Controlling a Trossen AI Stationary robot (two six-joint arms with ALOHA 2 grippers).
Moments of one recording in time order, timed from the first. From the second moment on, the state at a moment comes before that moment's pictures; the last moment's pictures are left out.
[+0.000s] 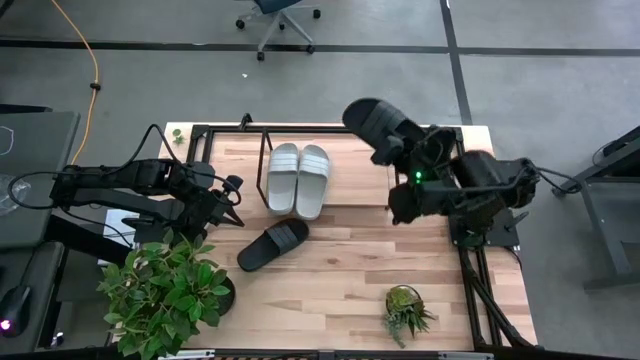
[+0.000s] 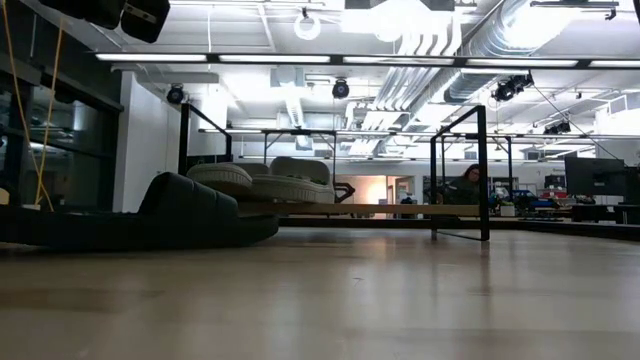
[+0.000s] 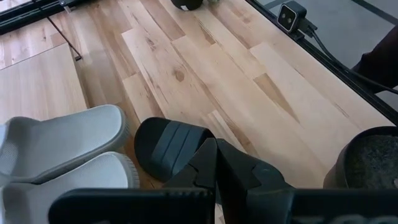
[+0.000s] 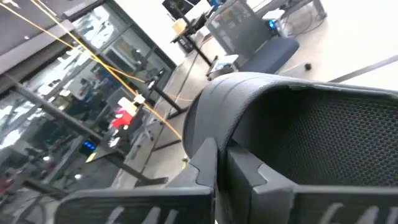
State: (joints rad) left arm 0.10 0.73 0.82 -0.83 0.30 0.41; right arm 0.35 1.73 2.34 -1.57 1.33 1.69
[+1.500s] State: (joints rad) left arm 0.10 0.73 0.82 -0.84 0.28 0.36; right arm 0.24 1.50 1.24 -0.59 1.44 2.02
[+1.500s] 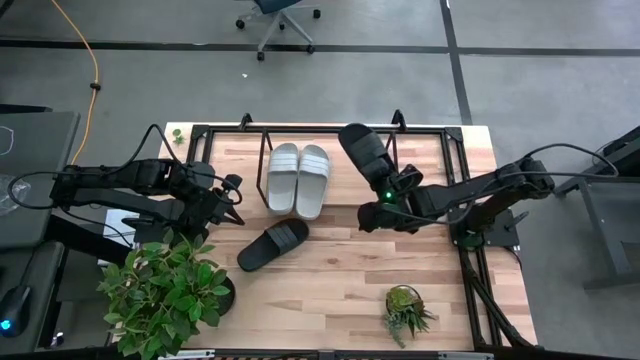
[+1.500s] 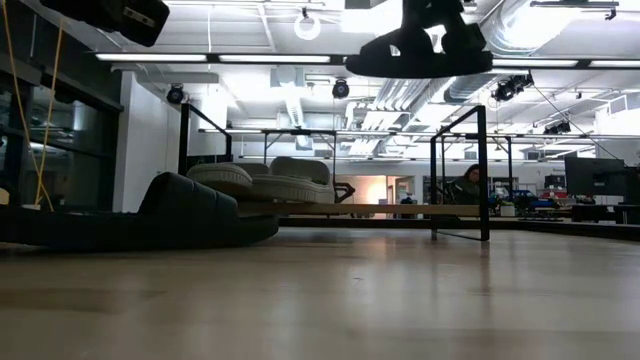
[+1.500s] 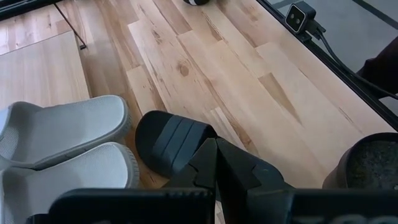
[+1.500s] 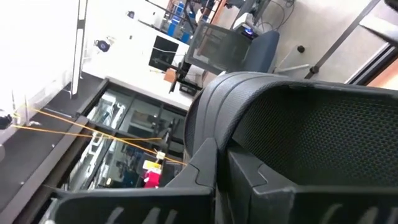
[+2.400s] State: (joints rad) left arm 0.10 0.73 0.82 -0.86 0.28 0.36; right arm 0.21 1.68 1.24 -0.21 1.57 2.02
